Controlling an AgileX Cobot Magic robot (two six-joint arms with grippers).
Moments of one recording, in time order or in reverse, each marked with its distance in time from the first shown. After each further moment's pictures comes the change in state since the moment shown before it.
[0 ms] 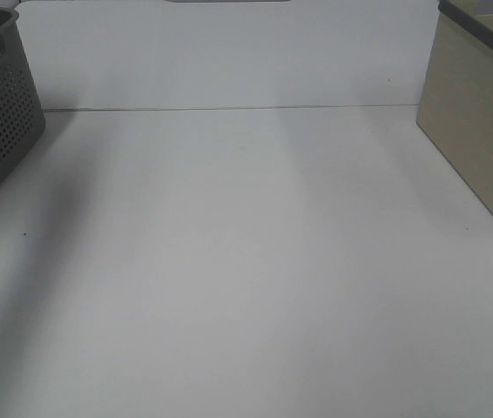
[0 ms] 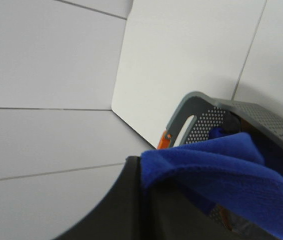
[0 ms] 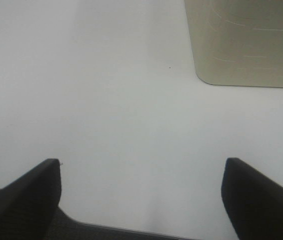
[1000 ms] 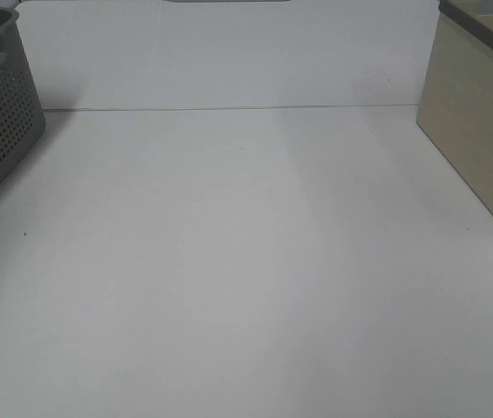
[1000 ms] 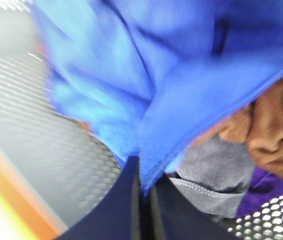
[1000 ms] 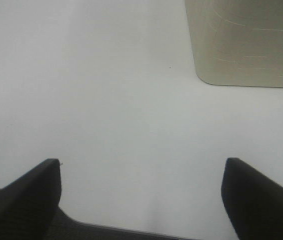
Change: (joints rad) left arm 0.384 0.535 0.001 0.002 0.058 0.071; right arm 0.000 0.000 0.000 0.000 0.000 0.000
